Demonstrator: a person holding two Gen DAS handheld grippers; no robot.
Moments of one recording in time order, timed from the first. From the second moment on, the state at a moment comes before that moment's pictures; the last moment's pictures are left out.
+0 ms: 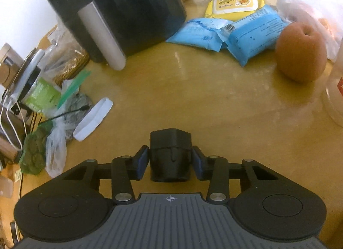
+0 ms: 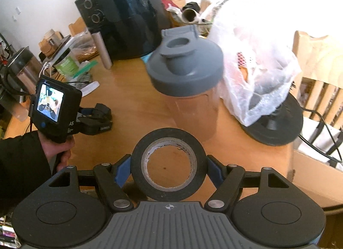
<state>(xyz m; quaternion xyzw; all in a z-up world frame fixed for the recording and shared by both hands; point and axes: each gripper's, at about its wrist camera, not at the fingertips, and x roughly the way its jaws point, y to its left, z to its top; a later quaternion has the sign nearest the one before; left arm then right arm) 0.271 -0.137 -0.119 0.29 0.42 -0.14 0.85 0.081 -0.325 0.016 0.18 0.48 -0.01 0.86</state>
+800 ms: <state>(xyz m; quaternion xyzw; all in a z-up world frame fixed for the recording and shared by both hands) 0.287 -0.059 -0.104 0.03 0.55 -0.14 0.83 0.090 -0.321 0.011 0.18 0.49 0.02 0.86</state>
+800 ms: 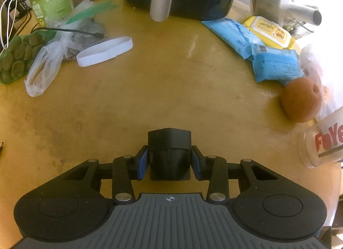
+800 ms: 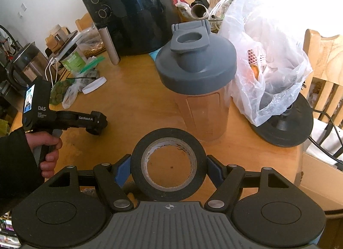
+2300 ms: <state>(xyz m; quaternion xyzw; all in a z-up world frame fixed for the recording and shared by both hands) 0.129 -0.025 0.008 -0.06 0.48 -0.14 0.86 0.074 -0.297 0.015 0.15 0.49 0.15 0.85</state>
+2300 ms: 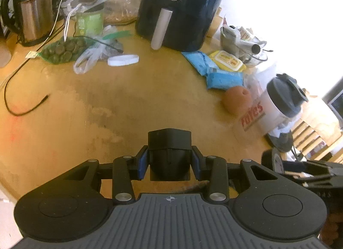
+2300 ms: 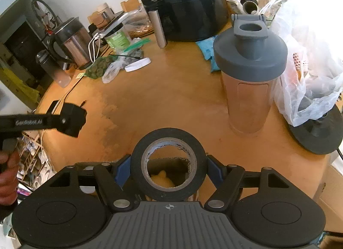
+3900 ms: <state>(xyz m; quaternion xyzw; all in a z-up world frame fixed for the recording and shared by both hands) 0.016 -0.029 -0.011 -0.07 0.54 0.00 0.84 0.034 -0.260 0.025 0.08 0.48 0.24 0.84</state>
